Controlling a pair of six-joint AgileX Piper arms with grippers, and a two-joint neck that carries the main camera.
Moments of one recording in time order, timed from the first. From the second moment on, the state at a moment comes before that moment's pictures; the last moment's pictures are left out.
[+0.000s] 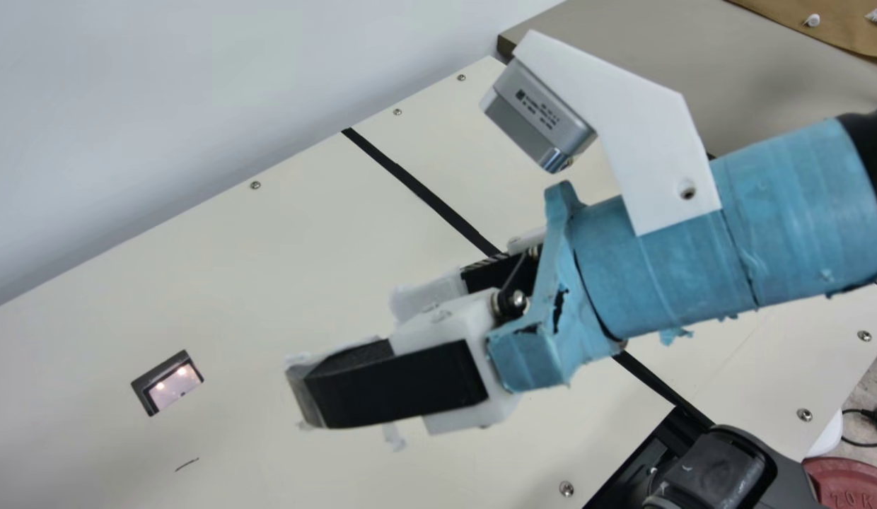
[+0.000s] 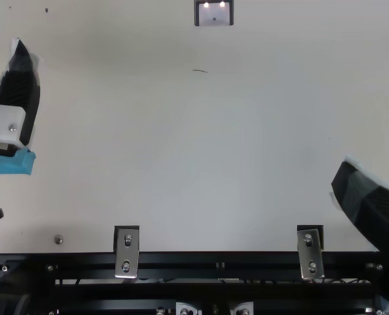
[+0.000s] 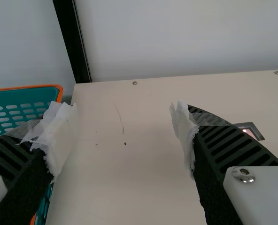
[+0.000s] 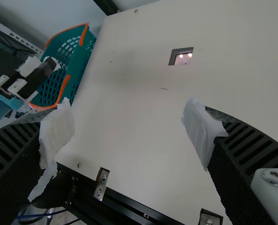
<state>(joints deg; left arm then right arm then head) -5.9 42.8 -24.4 -19.4 9.7 17.9 -0.9 43.4 -58.7 38.3 70.0 -3.2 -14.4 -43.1</state>
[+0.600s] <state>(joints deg) -5.9 42.8 -24.4 -19.4 9.7 17.9 -0.9 43.4 -58.7 38.3 70.0 -3.2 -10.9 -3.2</state>
